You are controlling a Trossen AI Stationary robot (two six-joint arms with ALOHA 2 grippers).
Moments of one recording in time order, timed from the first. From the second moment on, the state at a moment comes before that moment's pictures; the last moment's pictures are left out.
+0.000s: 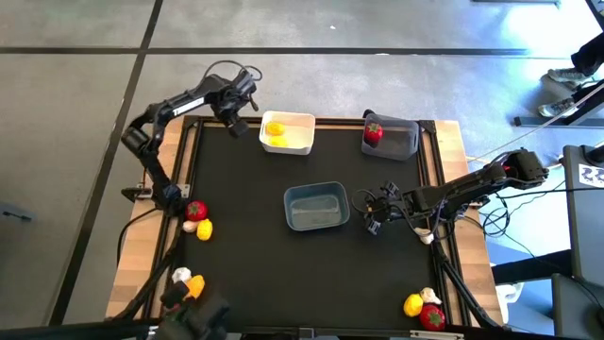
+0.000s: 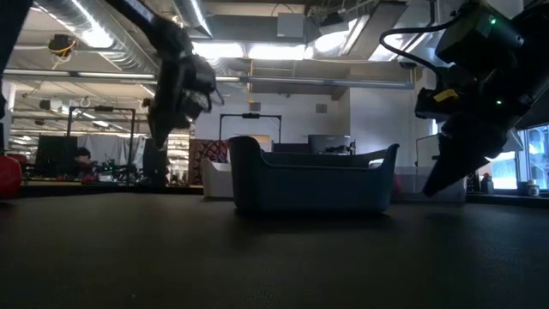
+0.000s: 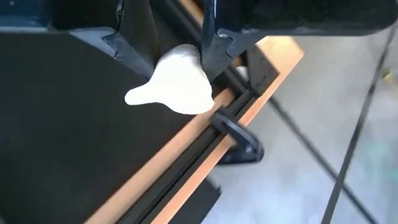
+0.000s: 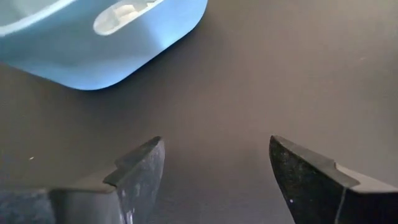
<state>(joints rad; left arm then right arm) 0.89 1.71 1.40 -1.12 -0.44 0.14 0.21 1.23 0.43 -0.23 0.38 0.63</state>
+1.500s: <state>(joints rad) 0.25 1.56 1.40 -0.61 0.20 -0.06 0.21 1.23 0.81 -0.04 0.43 0.03</state>
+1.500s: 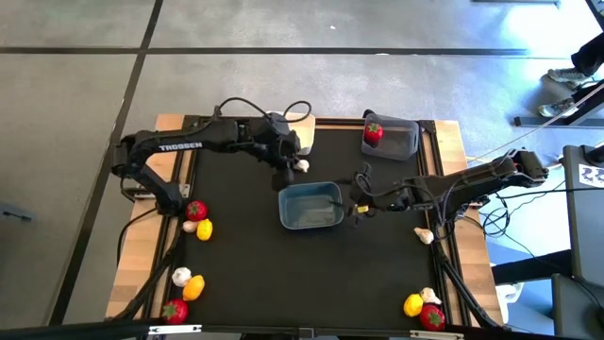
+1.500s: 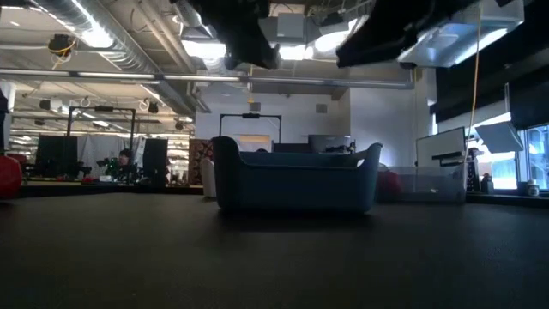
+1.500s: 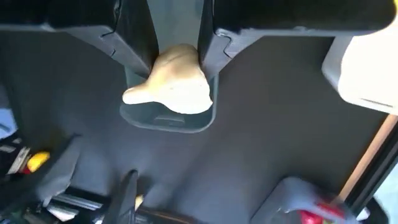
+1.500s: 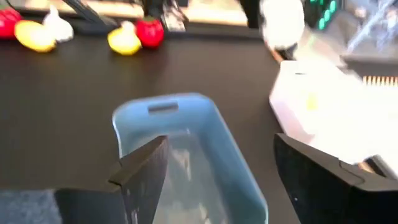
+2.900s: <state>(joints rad) 0.12 1.68 1.40 -0.25 0.19 -0.20 0.21 1.23 0.81 0.18 0.49 -0.37</state>
